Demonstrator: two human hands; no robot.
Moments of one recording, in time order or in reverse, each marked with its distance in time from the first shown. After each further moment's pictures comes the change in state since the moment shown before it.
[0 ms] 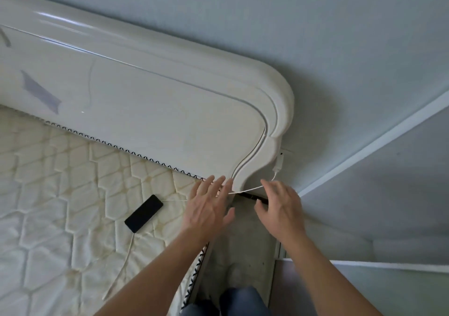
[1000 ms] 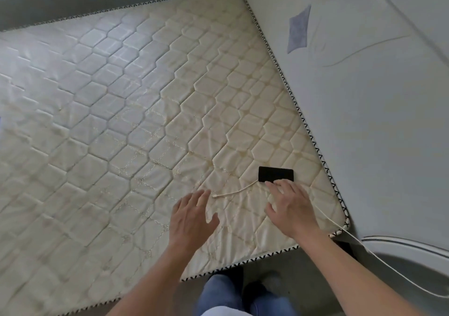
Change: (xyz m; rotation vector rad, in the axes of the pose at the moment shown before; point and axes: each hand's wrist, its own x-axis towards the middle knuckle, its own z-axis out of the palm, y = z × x) left_hand -0.328 -0.144 -0.017 -0.059 0.008 -1.245; right_hand -0.034 -0.294 0.127 -0.098 -0.426 -1.043
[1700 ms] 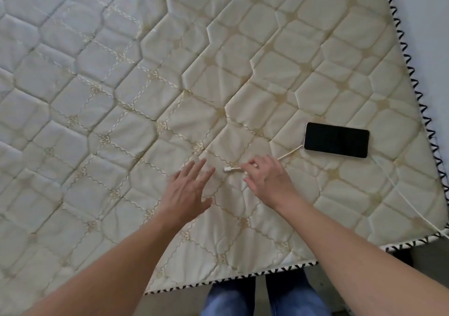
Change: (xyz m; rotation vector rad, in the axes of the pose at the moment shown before) left_hand 0.127 -0.139 0.249 0.097 -0.362 0.123; right_hand 0.140 -0.021 0.315 0.047 -0.232 -0.239
